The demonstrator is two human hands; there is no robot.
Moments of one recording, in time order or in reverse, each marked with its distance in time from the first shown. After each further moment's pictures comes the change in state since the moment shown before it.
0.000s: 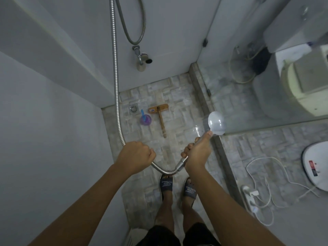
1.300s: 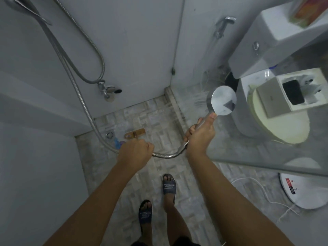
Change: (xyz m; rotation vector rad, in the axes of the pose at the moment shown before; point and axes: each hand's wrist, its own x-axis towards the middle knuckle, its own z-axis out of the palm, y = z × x) left_hand 0.228 0.091 -0.053 -0.167 -0.321 -0.383; right_hand 0.119 -0.223 0.040 0.114 -0.095 -0.349
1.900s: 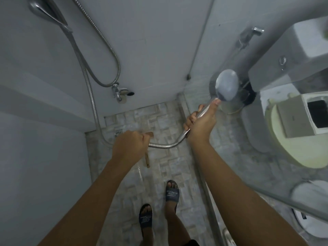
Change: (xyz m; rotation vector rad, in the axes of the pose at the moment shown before) left_hand 0.047 -0.037 -0.038 -0.053 0.220 -0.134; right_hand 0.035 -0.024 0.091 0.080 -0.190 0.146
